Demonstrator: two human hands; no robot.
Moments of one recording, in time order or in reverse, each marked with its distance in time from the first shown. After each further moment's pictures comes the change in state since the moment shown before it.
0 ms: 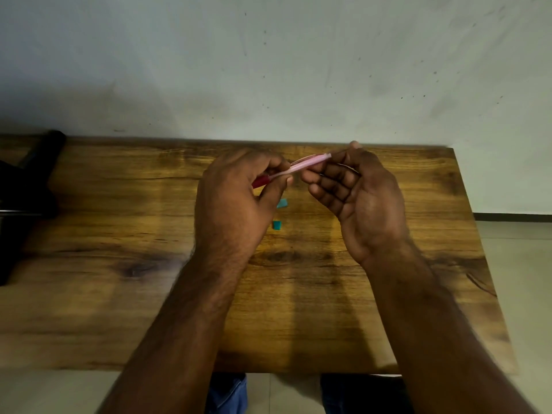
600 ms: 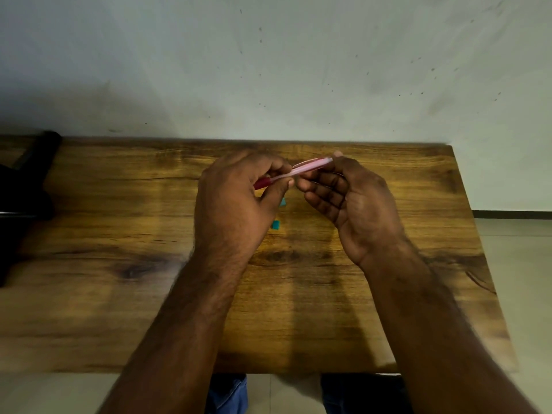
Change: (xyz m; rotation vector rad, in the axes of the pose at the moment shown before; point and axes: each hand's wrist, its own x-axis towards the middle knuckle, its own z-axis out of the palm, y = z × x) left_hand -0.001 0.002 0.001 0.009 -0.016 0.031; right_hand 0.004 0.006 -0.001 -0.049 0.024 0.088
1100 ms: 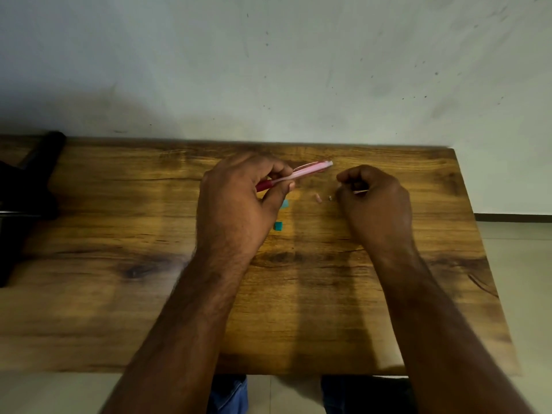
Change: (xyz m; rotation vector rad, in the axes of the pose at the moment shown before) left_hand 0.000 -0.001 -0.001 -0.026 -0.006 -0.028; right_hand 0.013 0.007 -0.031 -1.078 0.304 -0.333
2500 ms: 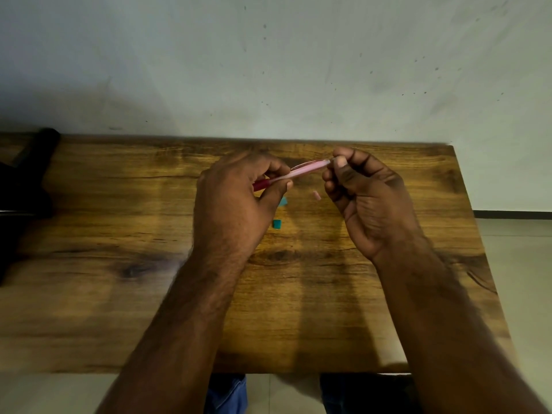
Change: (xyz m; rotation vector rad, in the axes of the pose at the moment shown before) left_hand 0.000 -0.004 0.002 0.019 -0.004 -0.013; right_hand -0.002 -0.017 0.000 1.165 -0.269 0.241
